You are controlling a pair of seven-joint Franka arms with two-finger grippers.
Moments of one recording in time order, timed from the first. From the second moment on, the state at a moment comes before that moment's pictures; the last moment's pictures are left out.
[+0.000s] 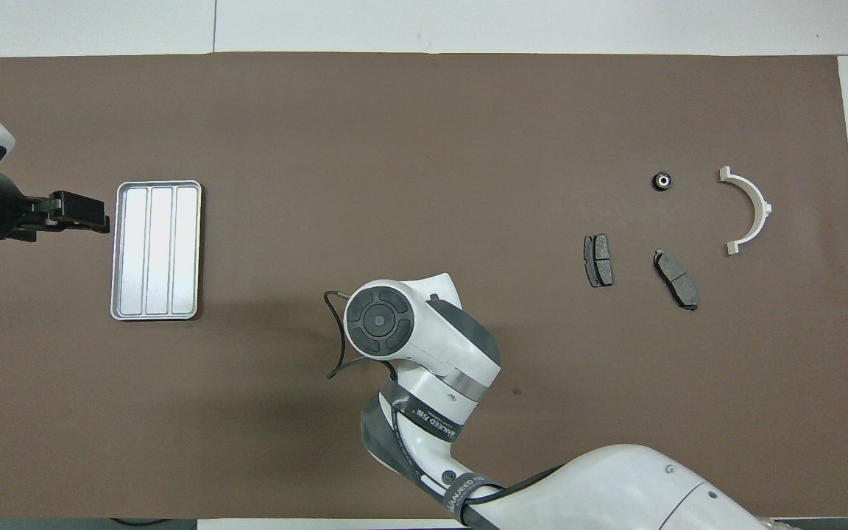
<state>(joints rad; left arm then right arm) -0.07 0.00 0.04 -1.77 -0.04 1.80 -0.05 0.42 0.46 0.36 -1.83 -0.28 2.27 1.39</state>
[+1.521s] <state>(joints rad) -0.07 0.00 0.04 -1.77 -0.04 1.81 -0.05 0.30 0.38 0.35 -1.62 -0.28 2.02 1.23</state>
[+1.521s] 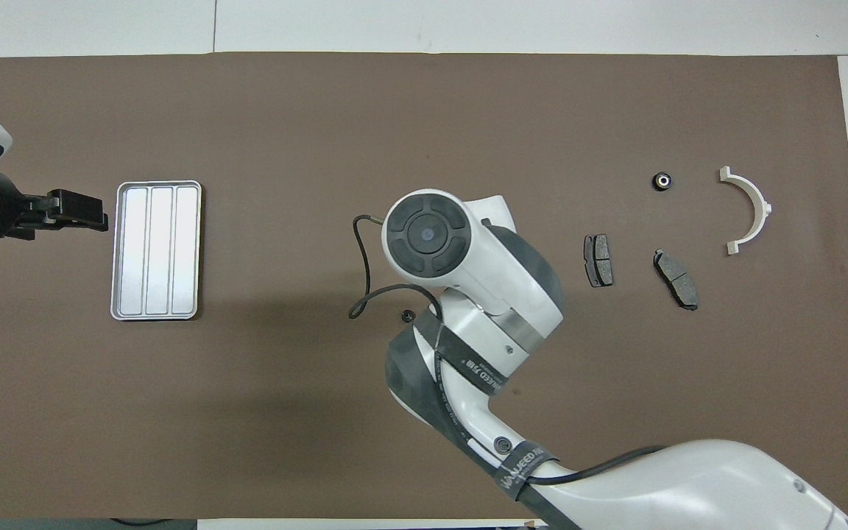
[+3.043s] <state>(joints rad) -0.07 0.00 0.04 -1.79 -0.04 1.83 -0.05 -0.26 0.40 0.35 -1.66 -0.26 2.03 0.32</state>
